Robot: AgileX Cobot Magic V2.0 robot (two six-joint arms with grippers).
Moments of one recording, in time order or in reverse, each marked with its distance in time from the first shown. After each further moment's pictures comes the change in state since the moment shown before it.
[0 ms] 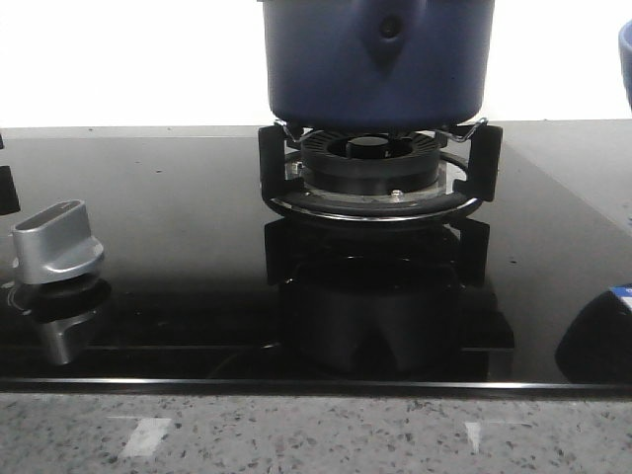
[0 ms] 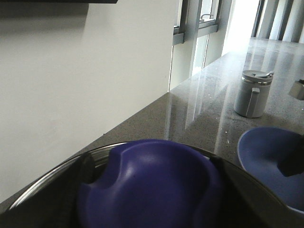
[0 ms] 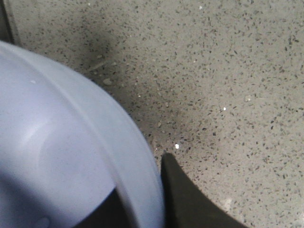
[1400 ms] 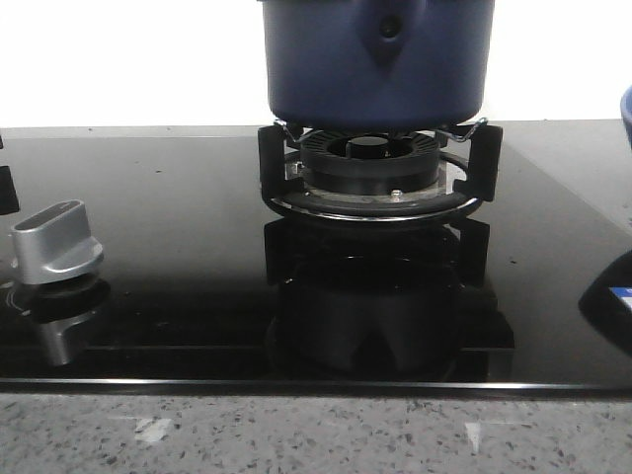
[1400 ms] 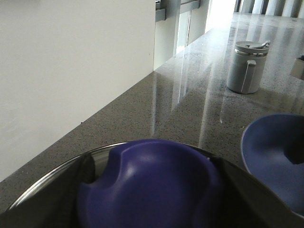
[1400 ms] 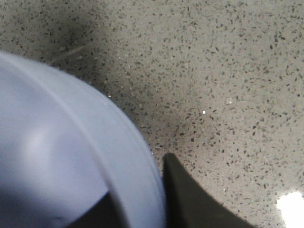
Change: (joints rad) left arm -0.106 0.236 -0.157 -0.004 -0.033 0.084; right arm -0.001 0.070 0.001 -0.067 0.000 0.002
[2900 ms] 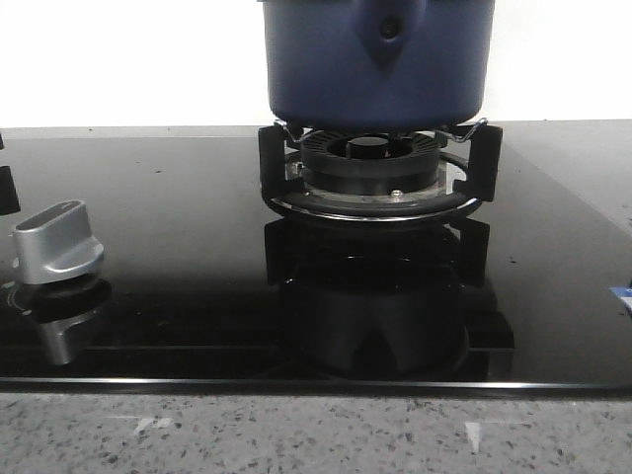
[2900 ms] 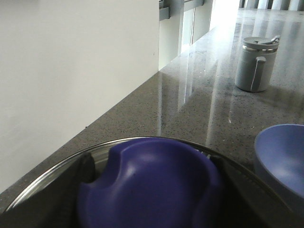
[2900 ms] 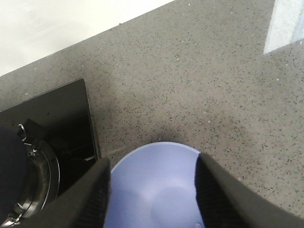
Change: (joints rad) left arm -0.031 0.057 -0.060 -0.014 -0.041 0.030; right arm 0.000 -0.209 -0.270 0.015 0.060 0.000
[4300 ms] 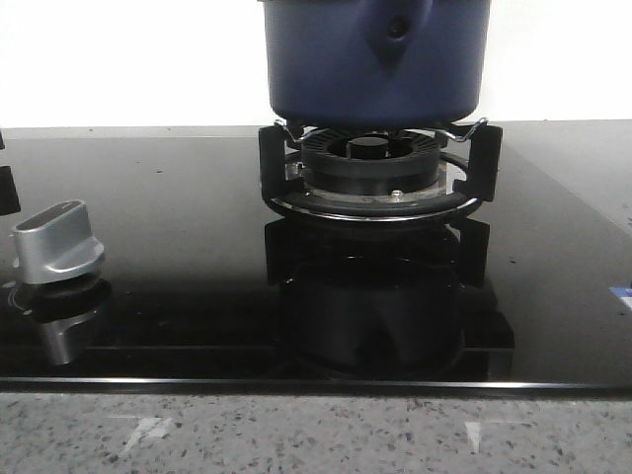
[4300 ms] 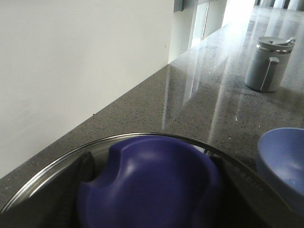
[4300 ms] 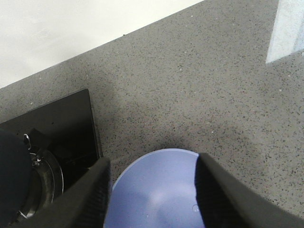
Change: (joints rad) left arm -0.002 -0.008 -0.014 0.094 -0.078 -0.147; right arm 0.000 0.000 0.000 0.000 -0.037 0.002
